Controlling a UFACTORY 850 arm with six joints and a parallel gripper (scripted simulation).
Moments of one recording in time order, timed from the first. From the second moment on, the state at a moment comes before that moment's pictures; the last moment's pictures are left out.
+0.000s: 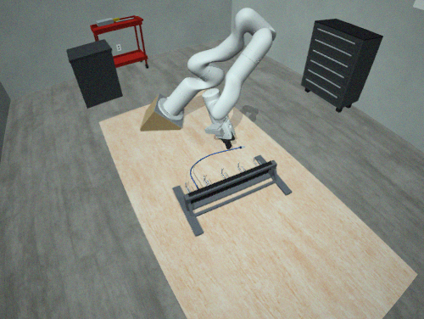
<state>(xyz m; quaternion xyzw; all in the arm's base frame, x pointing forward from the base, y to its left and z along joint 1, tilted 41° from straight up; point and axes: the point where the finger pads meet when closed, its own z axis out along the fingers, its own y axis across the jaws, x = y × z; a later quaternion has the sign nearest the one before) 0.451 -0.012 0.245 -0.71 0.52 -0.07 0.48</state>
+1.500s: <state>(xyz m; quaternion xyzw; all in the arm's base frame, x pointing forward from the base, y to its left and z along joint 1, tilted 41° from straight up) 0.416 0.092 0.284 -0.55 0.76 0.11 0.33</state>
